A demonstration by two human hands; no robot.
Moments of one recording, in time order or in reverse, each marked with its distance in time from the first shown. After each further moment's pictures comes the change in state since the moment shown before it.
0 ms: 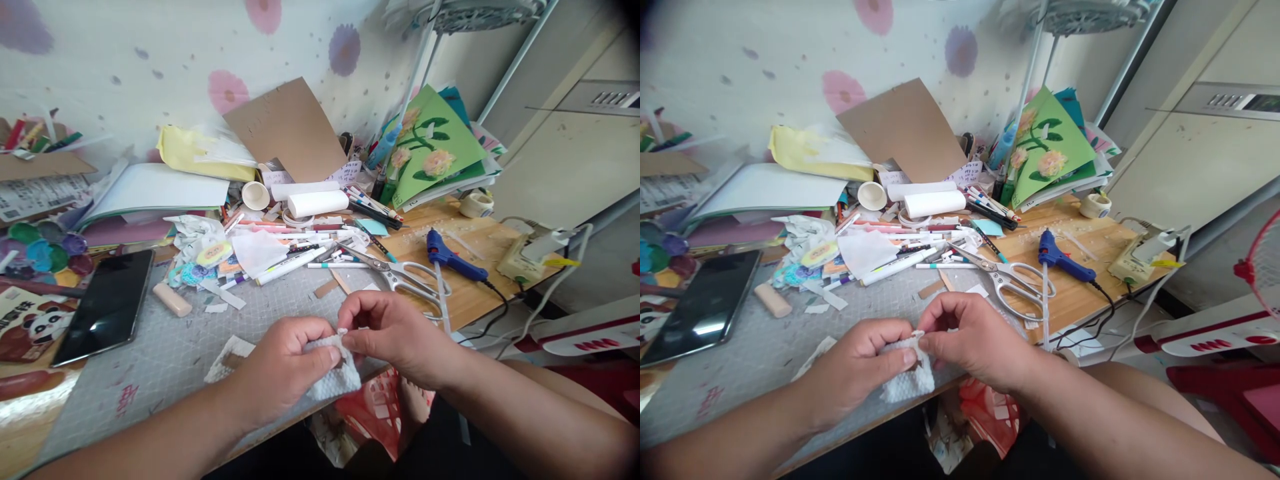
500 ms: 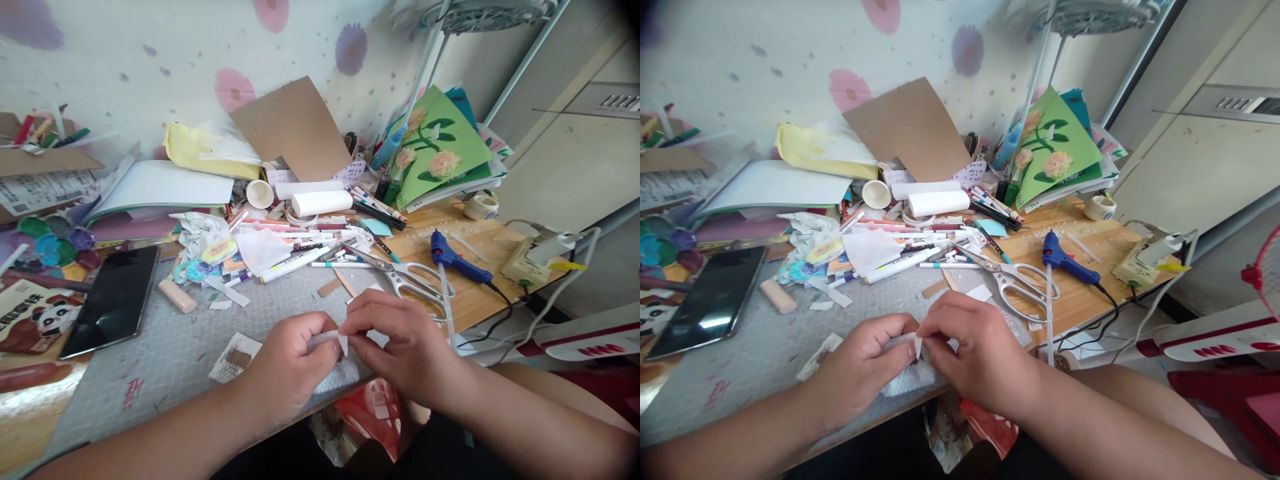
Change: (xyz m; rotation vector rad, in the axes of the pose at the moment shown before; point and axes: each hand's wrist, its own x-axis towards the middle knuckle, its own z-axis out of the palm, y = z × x) left_hand -0.001 0.005 0.005 0.162 0.151 -0.012; right_hand -0.004 0.002 0.002 -0.675 0.114 -0.696
